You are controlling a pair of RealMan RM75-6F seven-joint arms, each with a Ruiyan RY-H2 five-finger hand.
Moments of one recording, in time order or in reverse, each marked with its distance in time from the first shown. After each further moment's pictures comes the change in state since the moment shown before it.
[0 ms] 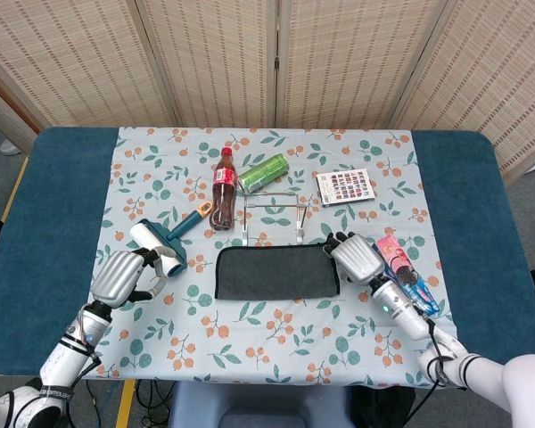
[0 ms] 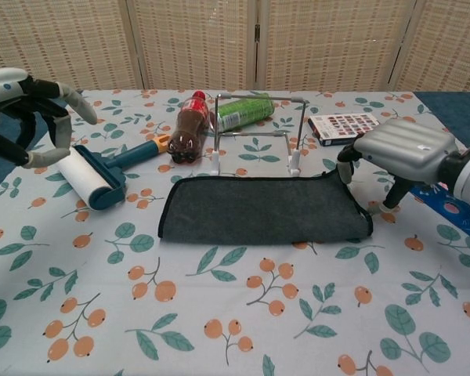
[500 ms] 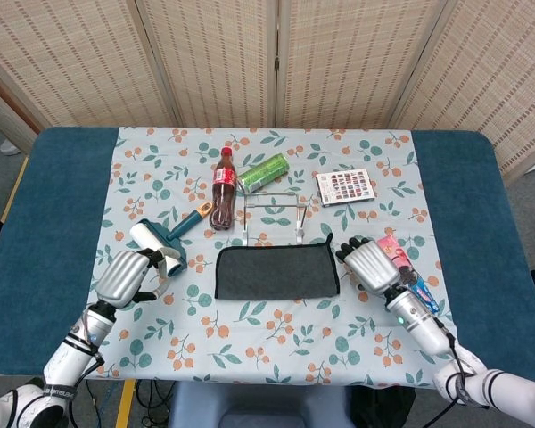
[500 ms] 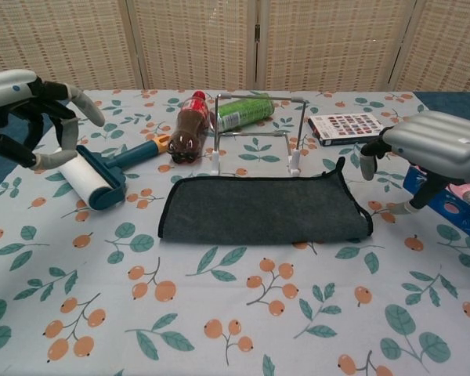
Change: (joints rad) left arm -0.014 -0.010 0.003 -0.001 0.005 -0.001 0.015; right arm -0.078 0.123 0.006 -0.209 0.021 0.053 -0.064
